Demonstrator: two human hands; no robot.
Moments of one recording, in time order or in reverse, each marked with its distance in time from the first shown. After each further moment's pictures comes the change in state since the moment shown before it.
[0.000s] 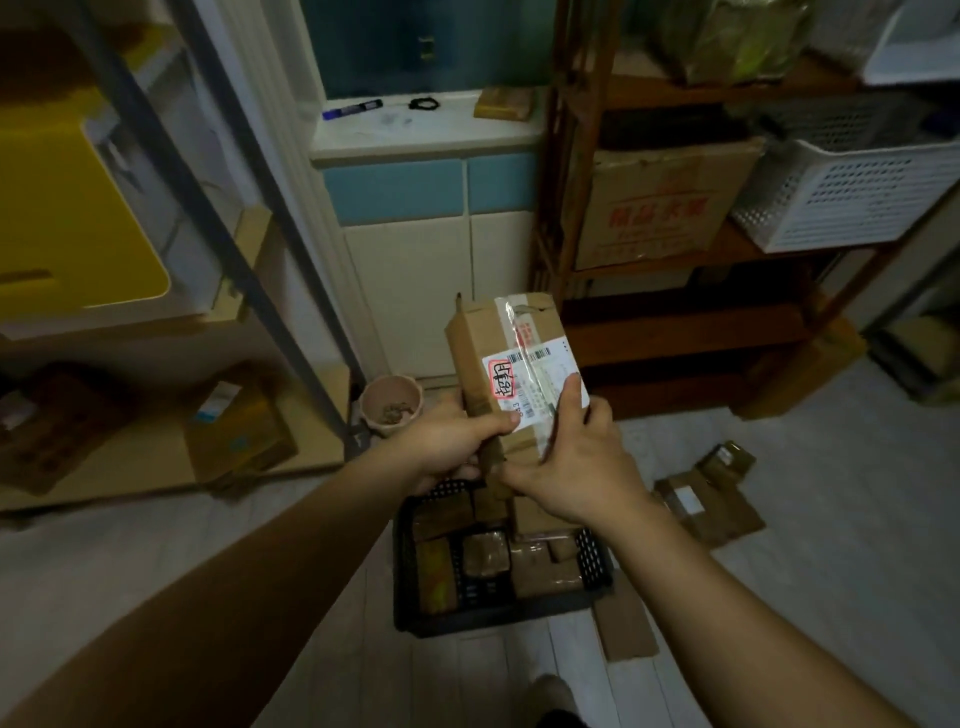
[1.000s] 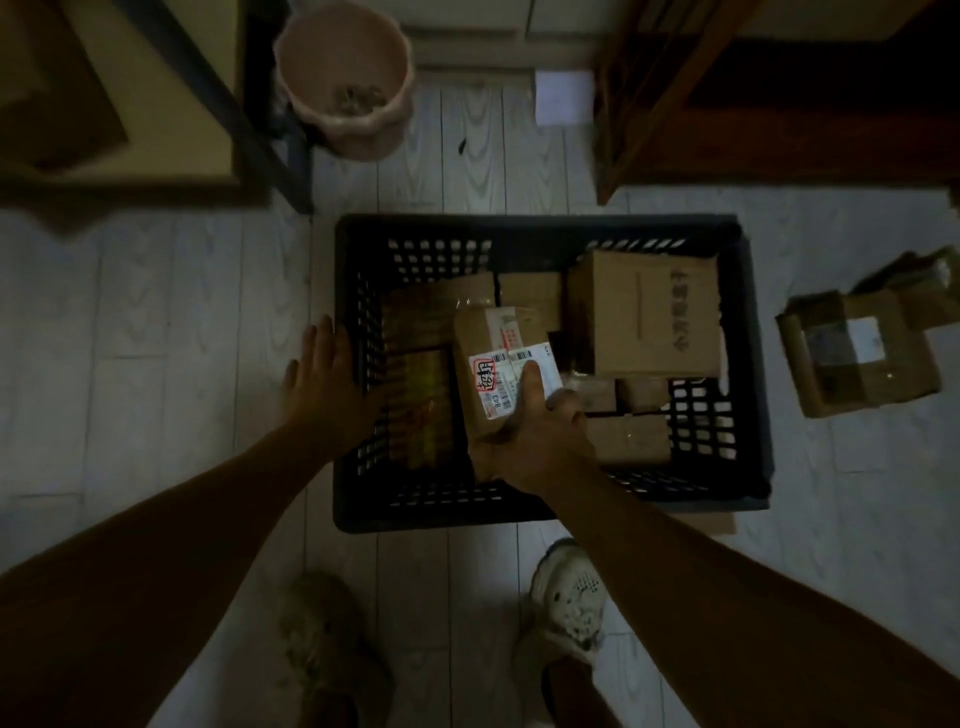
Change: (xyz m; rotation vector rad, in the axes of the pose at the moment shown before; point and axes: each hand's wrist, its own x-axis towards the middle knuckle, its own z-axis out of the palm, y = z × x) left_hand 0.318 -0.521 -0.089 0.985 0.218 -0.297; right_hand 0.214 0.216 0.503 -0.118 -0.517 0.297
